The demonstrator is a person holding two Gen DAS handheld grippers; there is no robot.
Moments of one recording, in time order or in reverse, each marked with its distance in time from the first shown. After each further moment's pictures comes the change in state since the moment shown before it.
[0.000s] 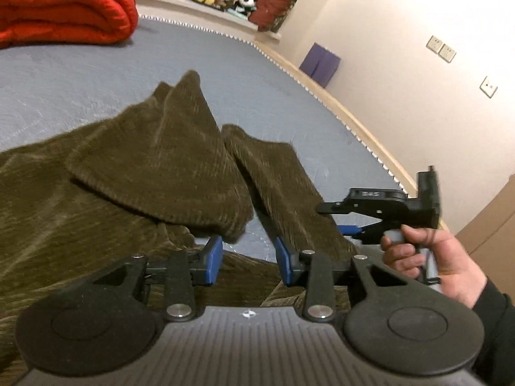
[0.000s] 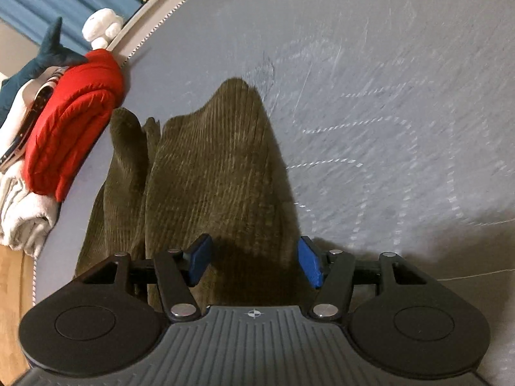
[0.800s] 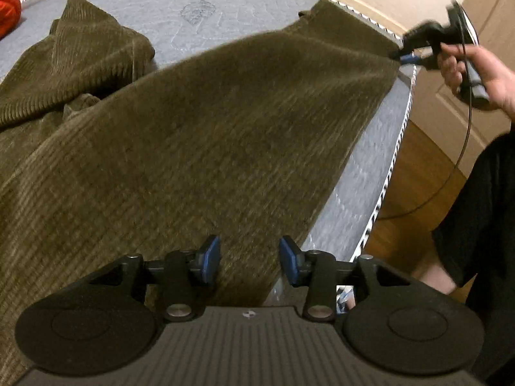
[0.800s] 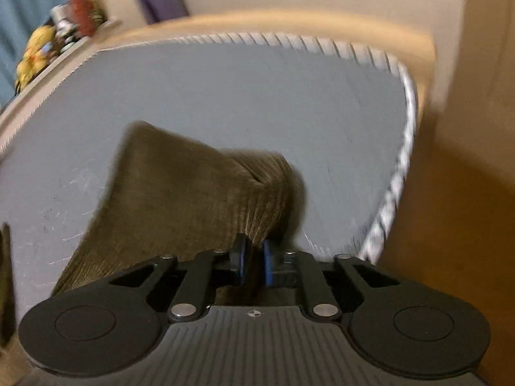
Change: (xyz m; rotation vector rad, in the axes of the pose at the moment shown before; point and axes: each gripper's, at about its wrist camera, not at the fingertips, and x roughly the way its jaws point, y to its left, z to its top) left arm 0.035 -0.066 -0.101 0.443 0.416 -0.032; right arm -0.149 -0.161 0.004 0.191 -0.339 -0.472
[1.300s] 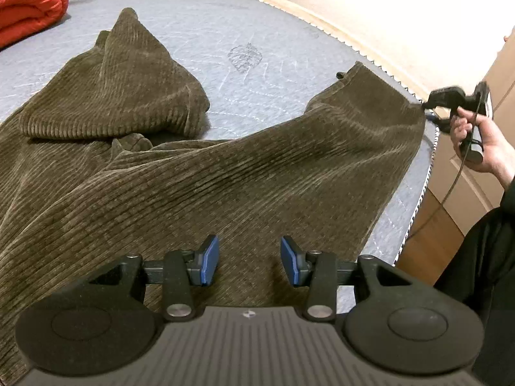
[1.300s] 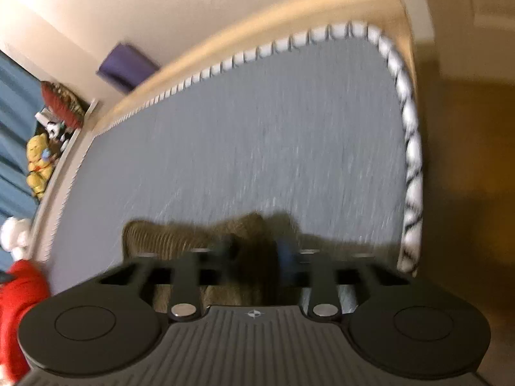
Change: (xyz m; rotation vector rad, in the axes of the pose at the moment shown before) left arm -0.024 0.030 0.023 -0.154 -0.127 0.037; right arm 0.021 -0.034 0.037 0.323 -0.112 0.155
